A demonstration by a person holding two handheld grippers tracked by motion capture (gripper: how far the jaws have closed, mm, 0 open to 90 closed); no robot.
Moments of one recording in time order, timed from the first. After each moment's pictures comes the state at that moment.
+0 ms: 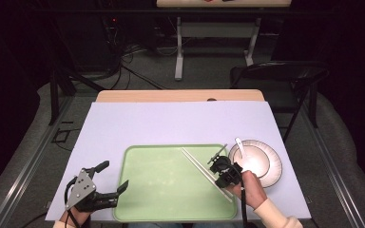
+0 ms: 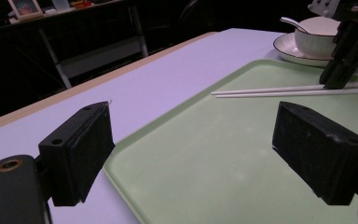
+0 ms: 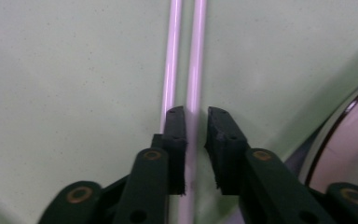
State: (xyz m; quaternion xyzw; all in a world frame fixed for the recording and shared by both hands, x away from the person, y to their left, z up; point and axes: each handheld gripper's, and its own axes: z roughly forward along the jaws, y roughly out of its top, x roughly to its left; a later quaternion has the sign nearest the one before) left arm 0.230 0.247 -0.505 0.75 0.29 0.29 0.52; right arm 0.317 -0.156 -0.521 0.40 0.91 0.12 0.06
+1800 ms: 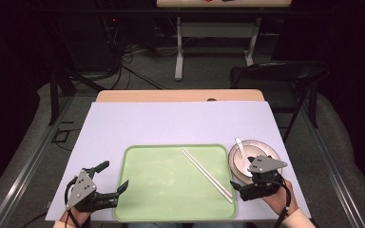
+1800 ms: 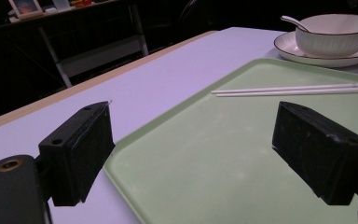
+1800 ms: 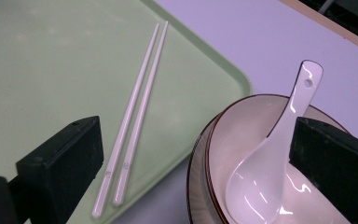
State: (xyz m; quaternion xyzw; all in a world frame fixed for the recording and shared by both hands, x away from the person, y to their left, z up) left arm 0.230 0.246 -0.505 0.75 0.29 0.29 0.52; right arm 0.263 -0.246 -0.485 0.31 0.85 0.37 0.23
